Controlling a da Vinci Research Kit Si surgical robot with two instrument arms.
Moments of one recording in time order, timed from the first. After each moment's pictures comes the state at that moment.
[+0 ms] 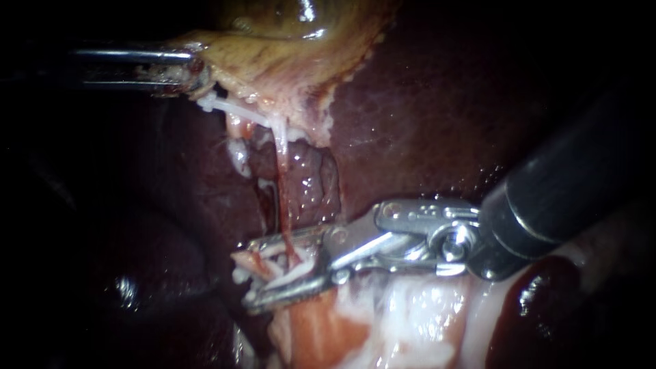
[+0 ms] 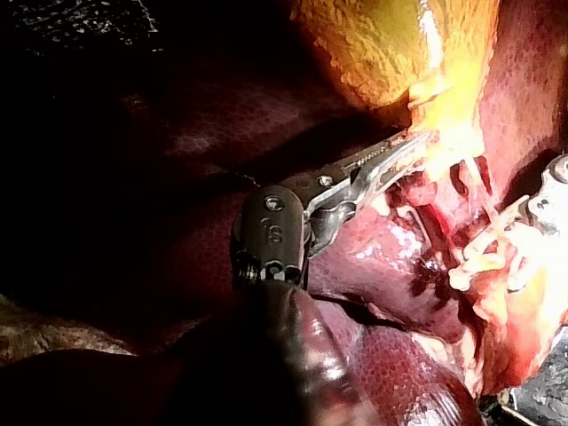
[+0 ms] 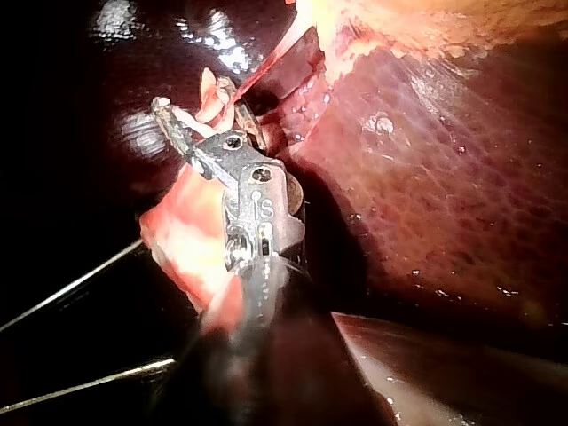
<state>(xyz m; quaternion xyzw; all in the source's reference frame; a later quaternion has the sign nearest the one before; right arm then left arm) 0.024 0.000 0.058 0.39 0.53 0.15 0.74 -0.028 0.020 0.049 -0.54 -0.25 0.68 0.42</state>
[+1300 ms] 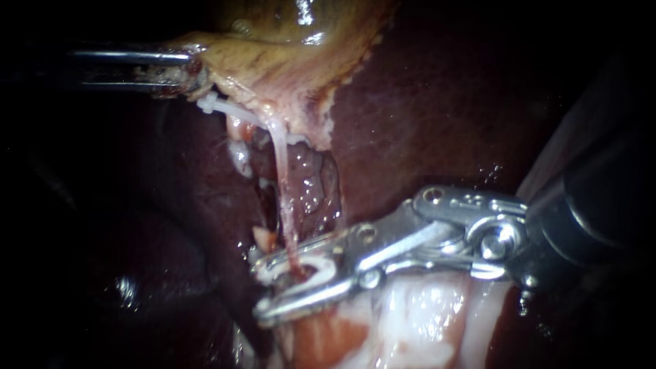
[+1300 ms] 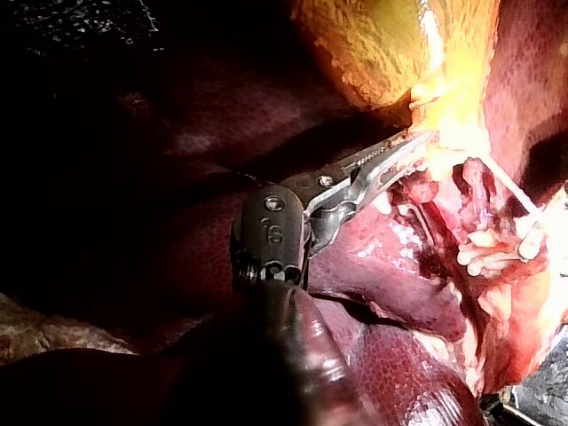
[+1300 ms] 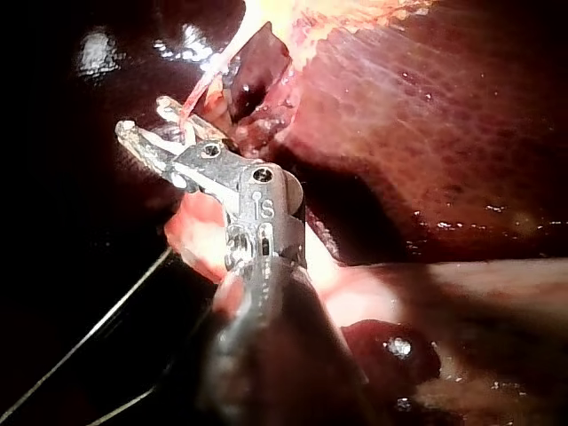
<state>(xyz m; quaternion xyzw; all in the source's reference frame) 0.021 0.003 0.052 0.48 0.53 0.18 0.68 -0.027 0.020 0.049 -0.54 -0.25 0.68 0.42</state>
